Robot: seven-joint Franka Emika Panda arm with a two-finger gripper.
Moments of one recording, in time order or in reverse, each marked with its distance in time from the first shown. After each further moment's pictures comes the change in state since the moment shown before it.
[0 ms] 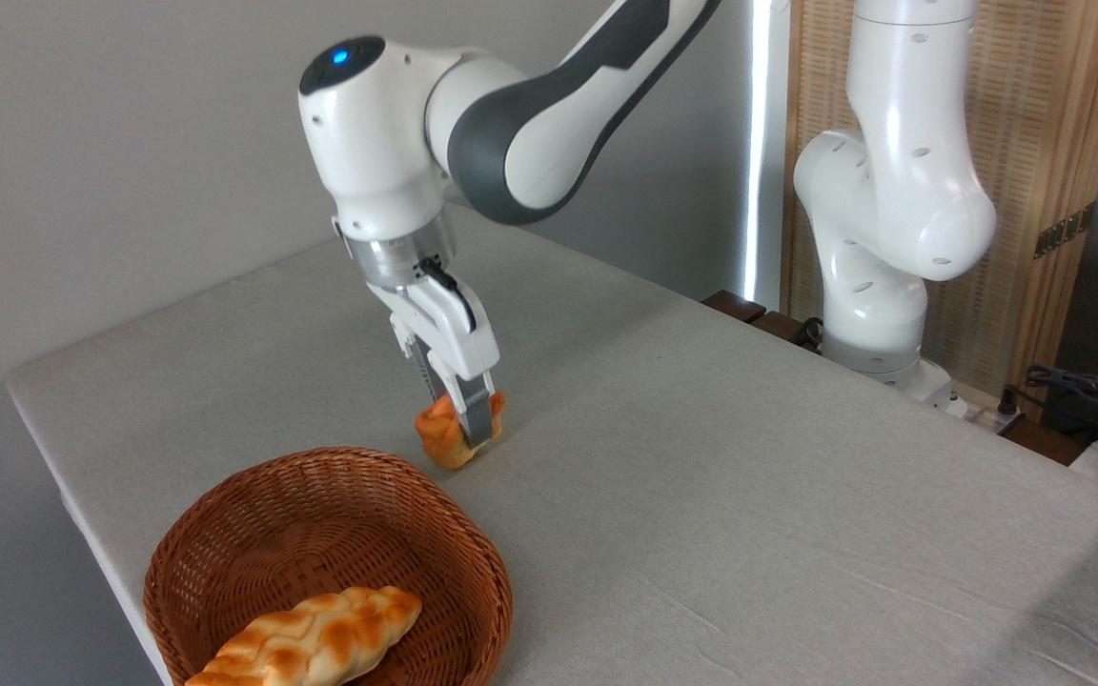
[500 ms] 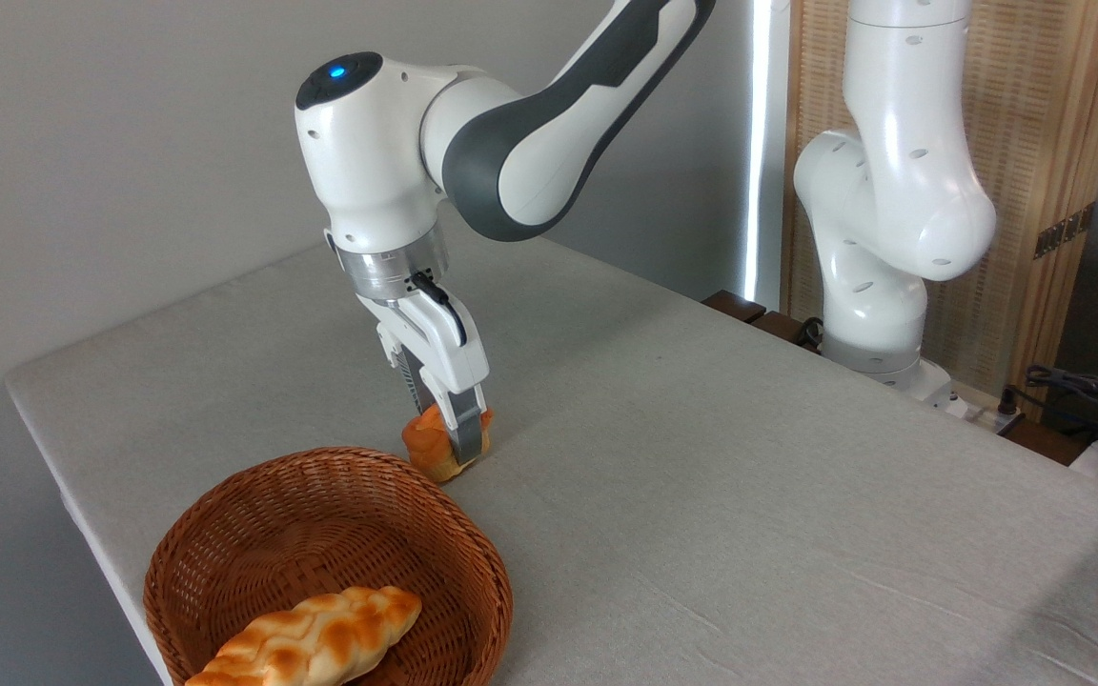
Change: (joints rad) arm 0.000 0.019 0.000 0.004 0.000 0.051 0.000
